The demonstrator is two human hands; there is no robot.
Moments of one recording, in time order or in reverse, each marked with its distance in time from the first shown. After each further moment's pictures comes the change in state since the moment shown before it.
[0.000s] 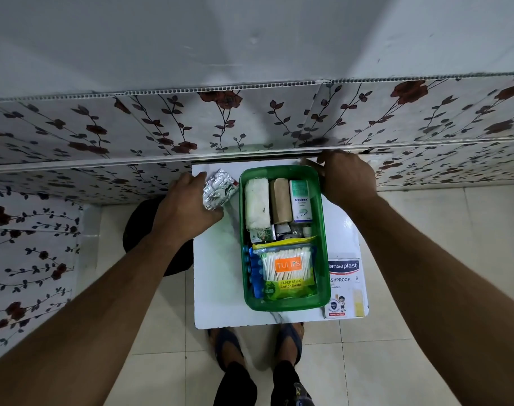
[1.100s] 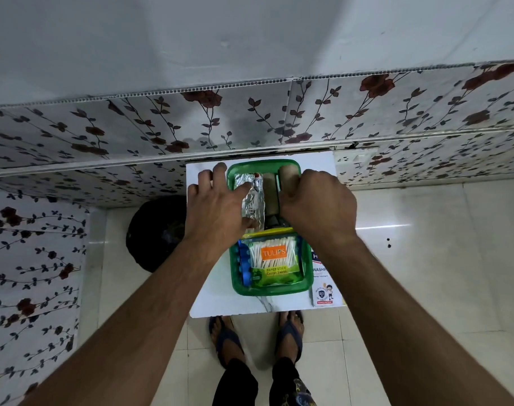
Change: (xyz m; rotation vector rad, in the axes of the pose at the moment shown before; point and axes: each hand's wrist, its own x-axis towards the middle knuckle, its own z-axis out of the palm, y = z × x) left_hand -0.047 0.098 -0.009 0.420 0.071 0.167; right_hand -0.097 -0.046 -0.054 0.277 0.071 0.084
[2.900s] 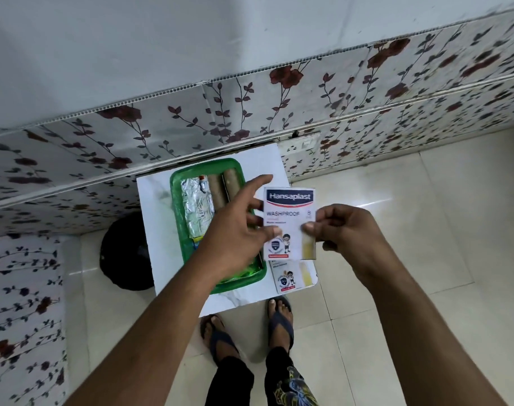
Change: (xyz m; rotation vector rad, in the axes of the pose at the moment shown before) left_hand -0.029 0.108 -0.046 -1.185 -0.360 -0.029; right_hand -0.068 0.136 -0.037 1.120 -0.246 0.464
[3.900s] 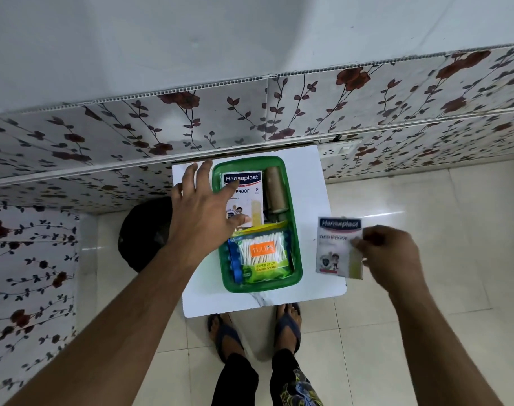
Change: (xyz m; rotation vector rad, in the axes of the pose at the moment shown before) left_hand 0.021 -0.080 -0.094 1.125 0.302 0.031; right_hand 0.021 0.034 0.014 -0.519 0.358 0.066
